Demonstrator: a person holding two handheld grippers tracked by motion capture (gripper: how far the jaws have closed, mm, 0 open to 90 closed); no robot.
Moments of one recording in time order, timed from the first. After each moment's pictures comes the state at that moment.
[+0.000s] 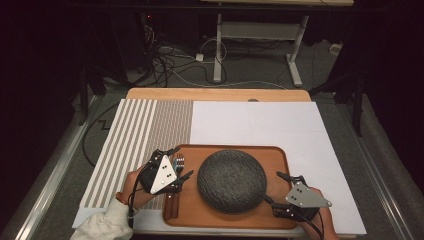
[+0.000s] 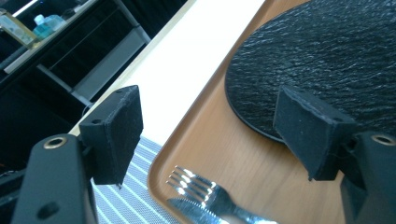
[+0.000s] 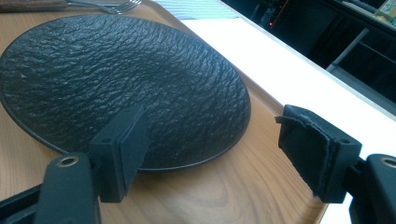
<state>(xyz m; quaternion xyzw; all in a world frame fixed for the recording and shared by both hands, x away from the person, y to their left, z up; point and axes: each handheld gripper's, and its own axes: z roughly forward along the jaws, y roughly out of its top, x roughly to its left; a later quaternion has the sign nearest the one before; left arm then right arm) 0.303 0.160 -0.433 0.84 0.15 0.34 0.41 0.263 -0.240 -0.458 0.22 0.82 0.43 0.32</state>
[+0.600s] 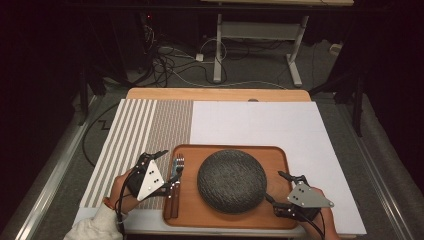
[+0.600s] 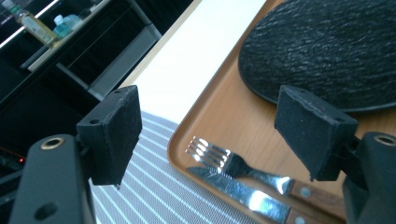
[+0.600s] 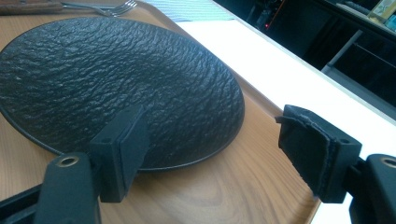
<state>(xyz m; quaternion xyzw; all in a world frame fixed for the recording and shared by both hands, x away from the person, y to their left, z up) 0.290 0.187 -0.437 0.83 0.16 0.36 0.39 0.263 -0.243 -0.457 0.23 0.81 0.43 0.32</state>
